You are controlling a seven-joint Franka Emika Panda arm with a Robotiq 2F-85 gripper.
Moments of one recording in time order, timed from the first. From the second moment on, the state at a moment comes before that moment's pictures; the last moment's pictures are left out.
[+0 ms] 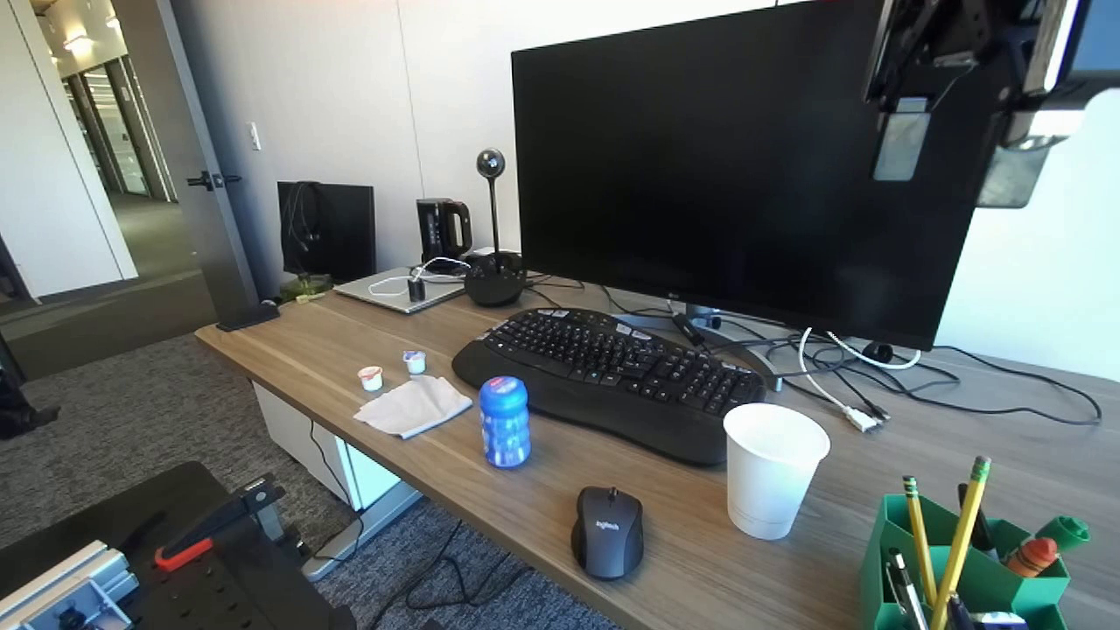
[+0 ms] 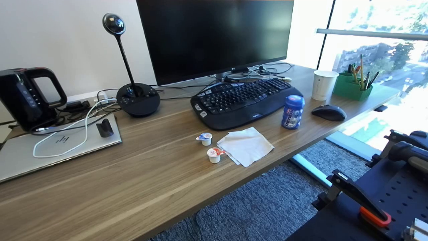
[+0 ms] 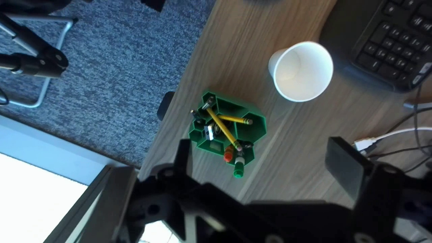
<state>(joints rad) -0.29 0.36 -0.27 -1.56 0.11 1.89 0.47</state>
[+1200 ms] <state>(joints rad) -0.34 0.37 -0.26 -1.51 0.05 1.91 -0.03</state>
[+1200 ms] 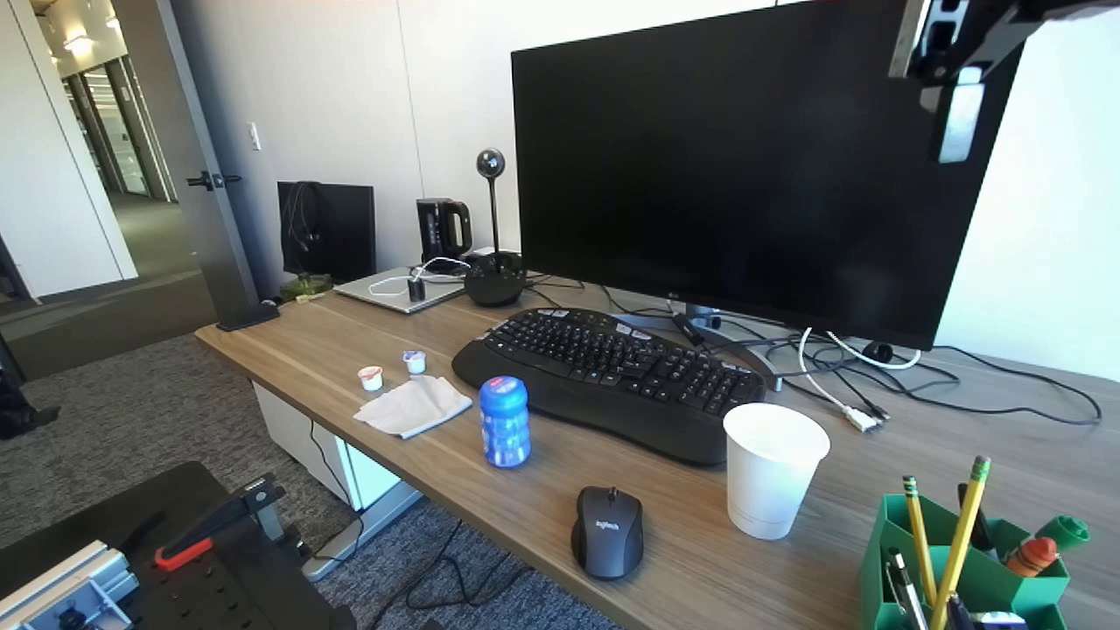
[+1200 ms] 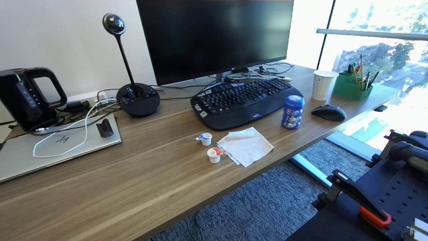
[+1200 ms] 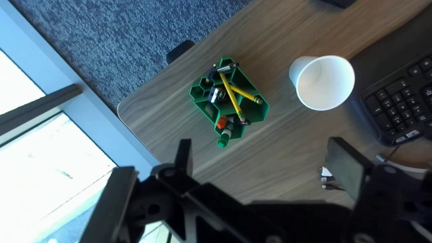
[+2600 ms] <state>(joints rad) -0.34 0.40 -0.26 -1.55 0.05 1.95 -0.01</state>
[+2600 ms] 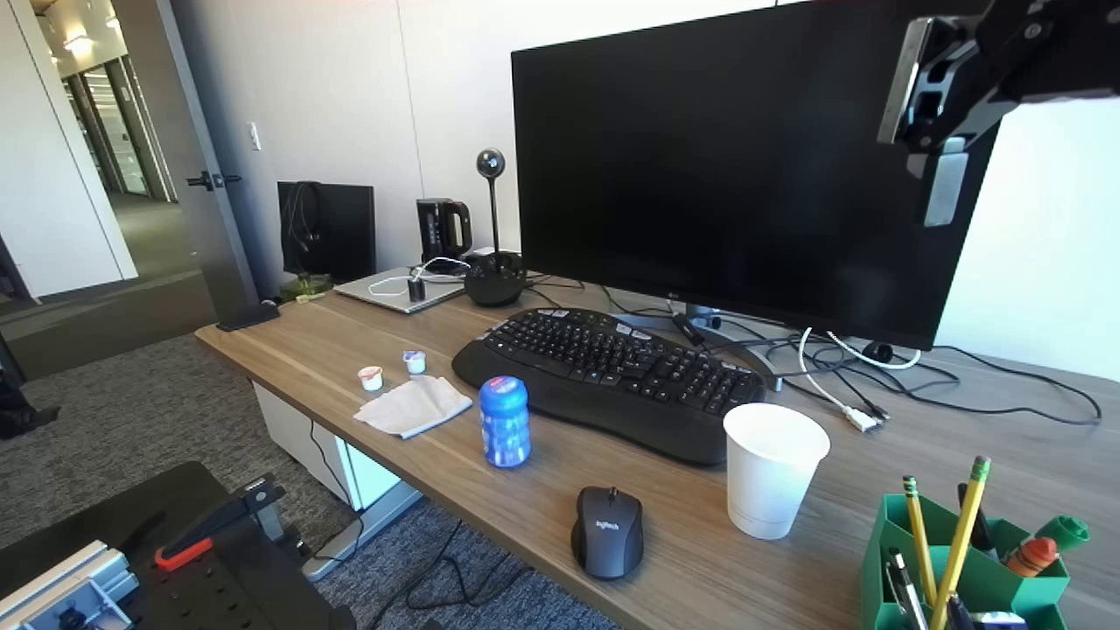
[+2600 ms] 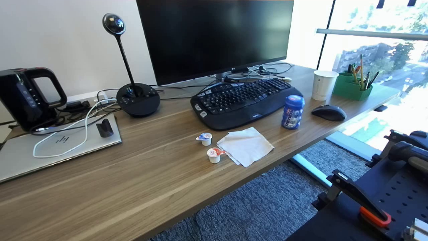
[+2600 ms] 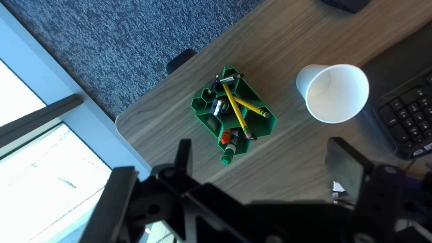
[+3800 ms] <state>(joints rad) -0.34 0.53 -0.27 -1.54 0.00 1.95 0.04</state>
